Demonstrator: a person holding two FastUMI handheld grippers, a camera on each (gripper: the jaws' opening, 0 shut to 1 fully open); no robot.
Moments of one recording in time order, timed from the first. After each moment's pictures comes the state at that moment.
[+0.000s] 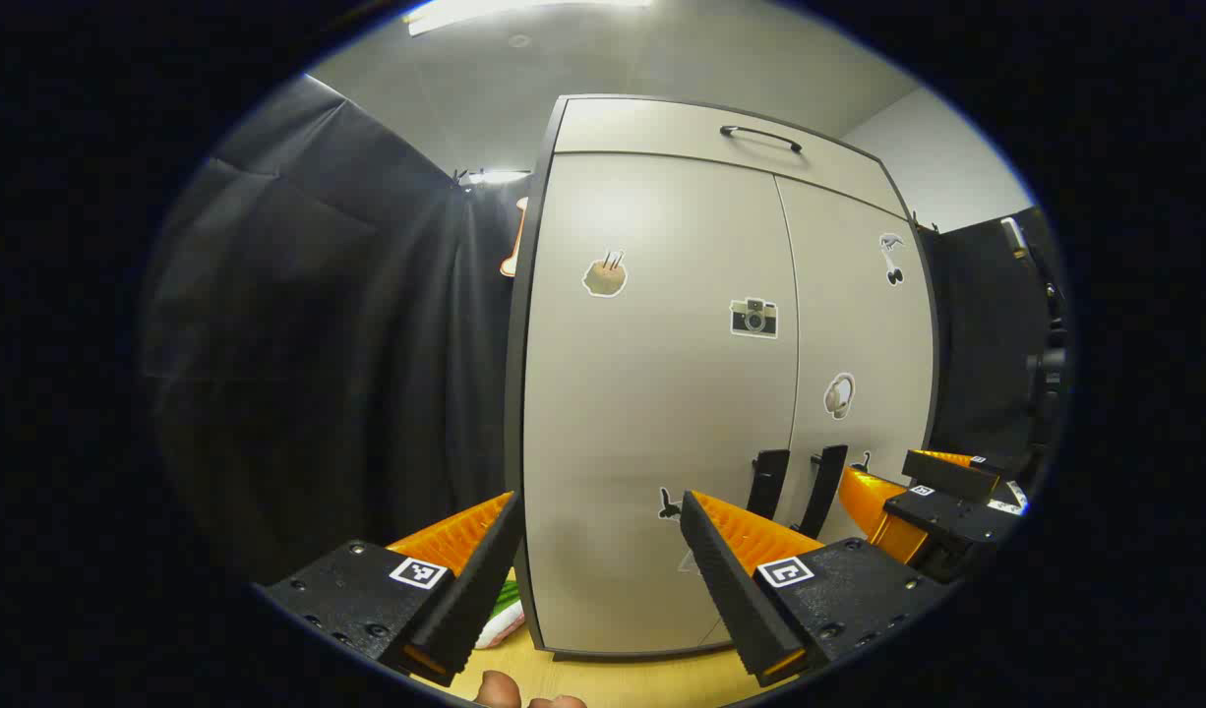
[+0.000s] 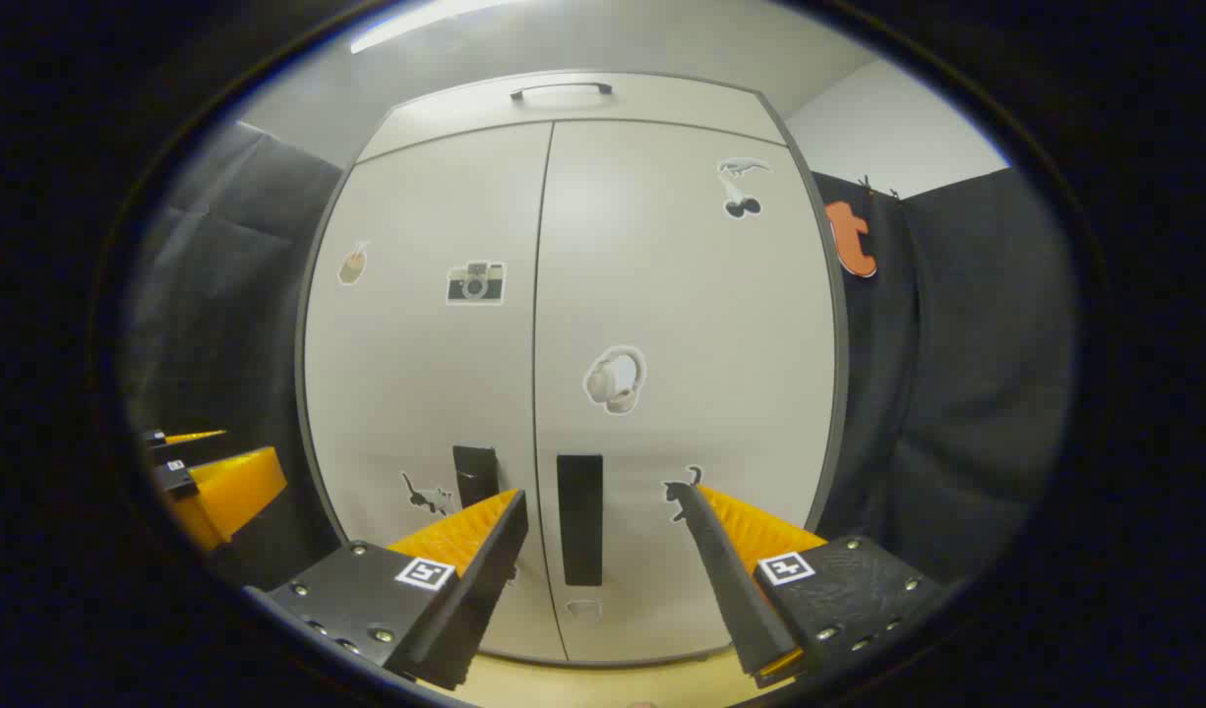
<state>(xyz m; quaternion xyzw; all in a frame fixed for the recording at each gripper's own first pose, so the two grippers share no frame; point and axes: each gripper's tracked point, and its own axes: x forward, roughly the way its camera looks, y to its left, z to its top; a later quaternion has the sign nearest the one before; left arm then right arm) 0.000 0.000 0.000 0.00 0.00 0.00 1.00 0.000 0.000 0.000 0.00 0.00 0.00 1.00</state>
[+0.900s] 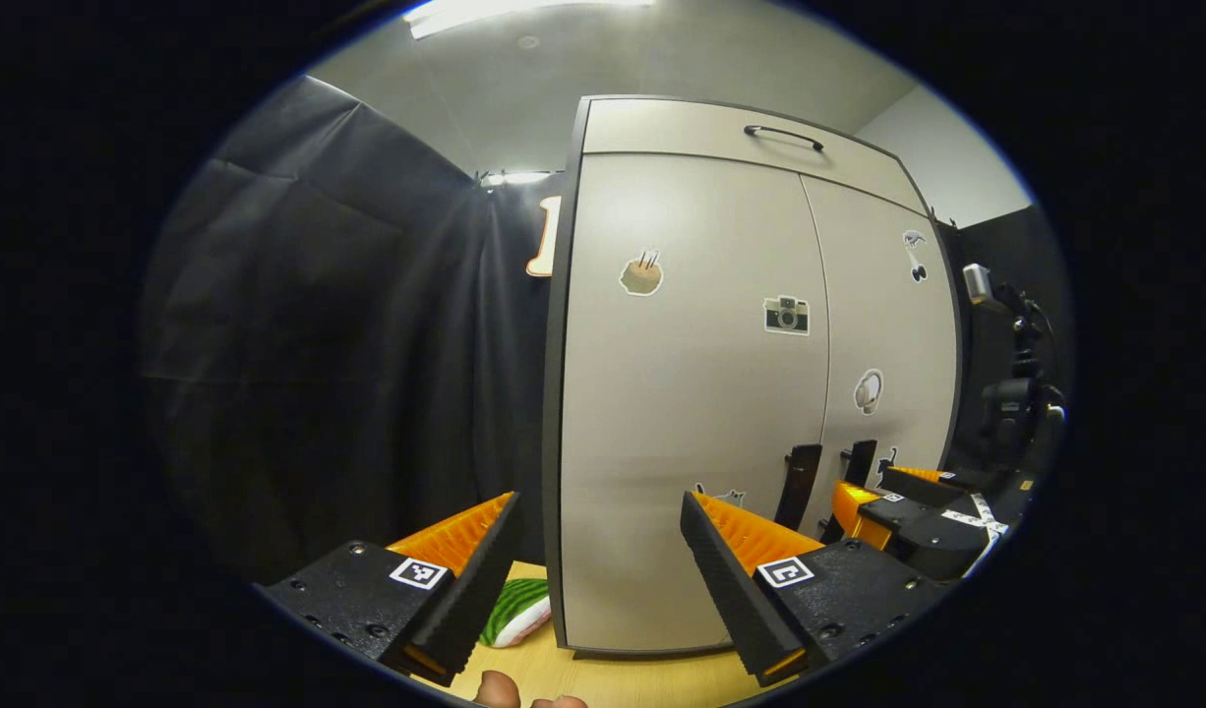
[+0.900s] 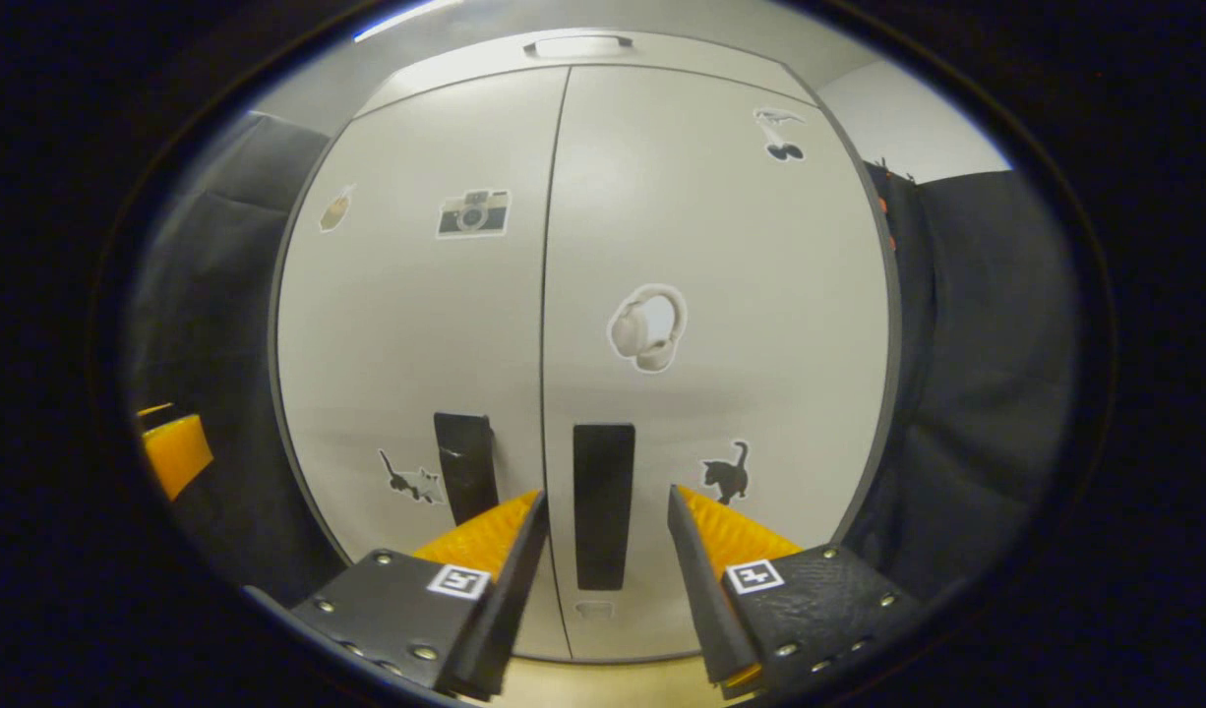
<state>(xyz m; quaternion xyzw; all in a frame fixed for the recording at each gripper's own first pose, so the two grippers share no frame) -0.008 0.027 -0.004 0.00 0.01 0.04 1.00 0.042 0.017 -0.034 -0.01 0.04 0.00 1.00</state>
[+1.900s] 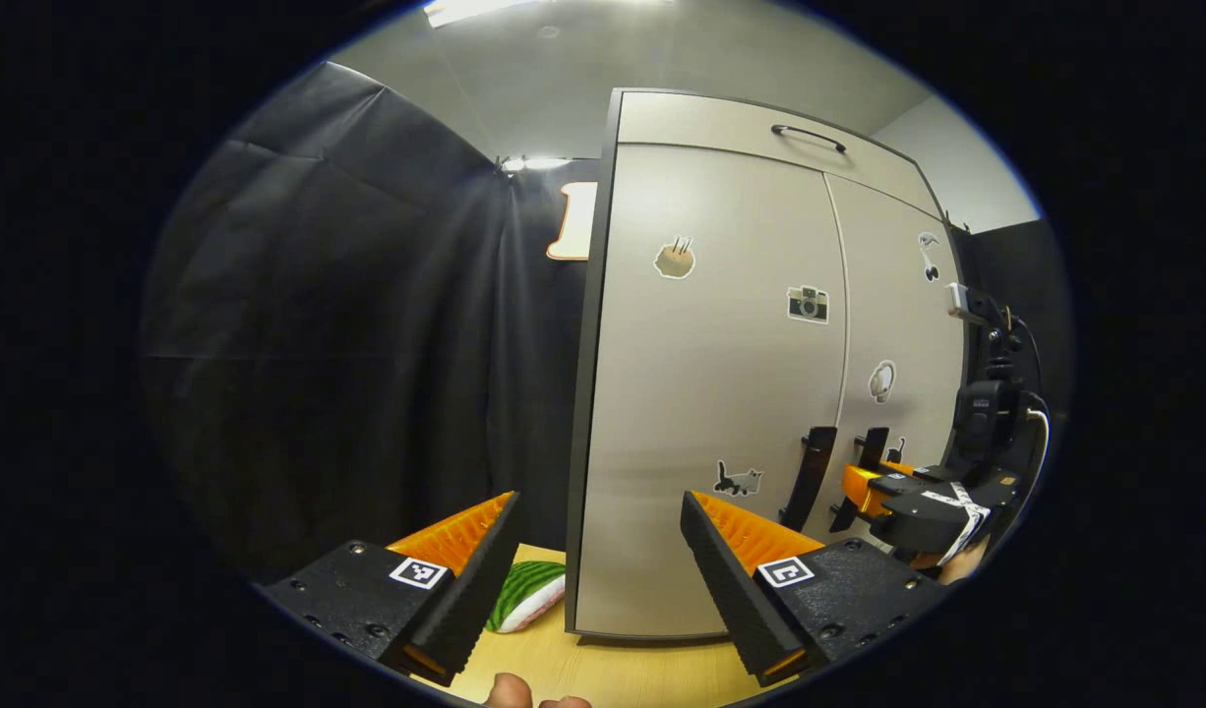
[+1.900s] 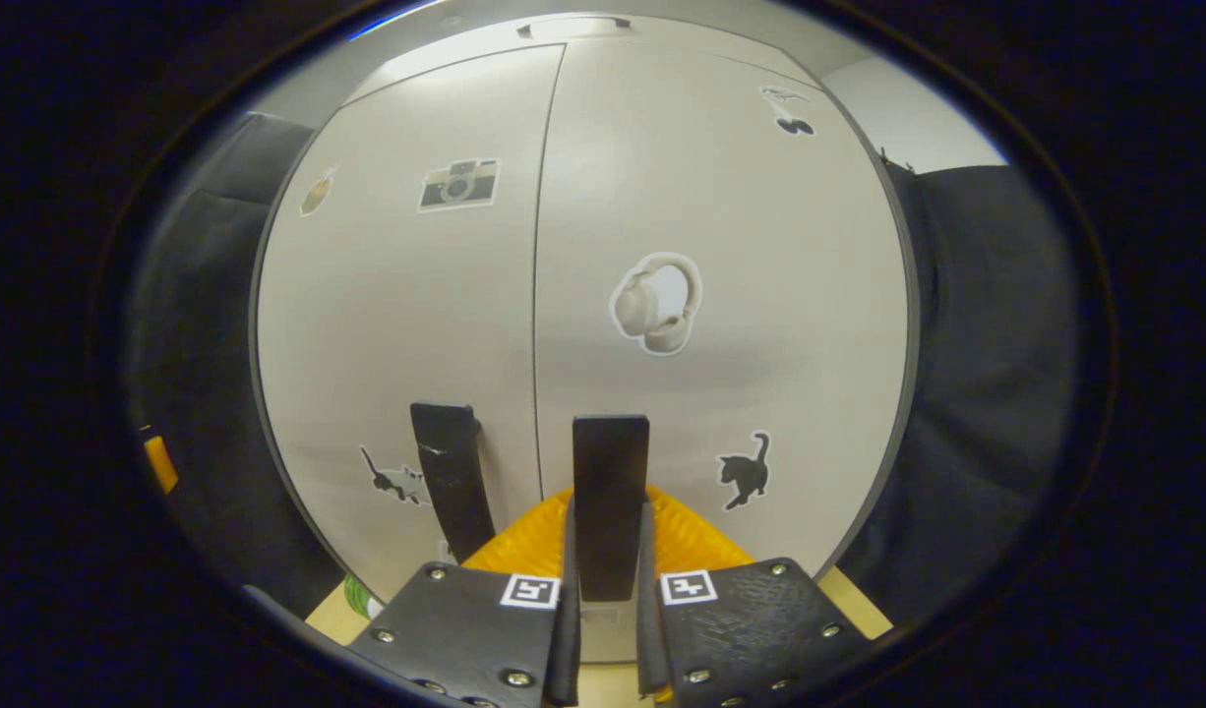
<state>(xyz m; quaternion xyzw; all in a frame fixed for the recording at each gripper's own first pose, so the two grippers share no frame) -0.025 0.044 -0.017 -0.02 0.03 0.04 1.00 0.054 0.020 -0.043 0.00 0.05 0.01 1.00</state>
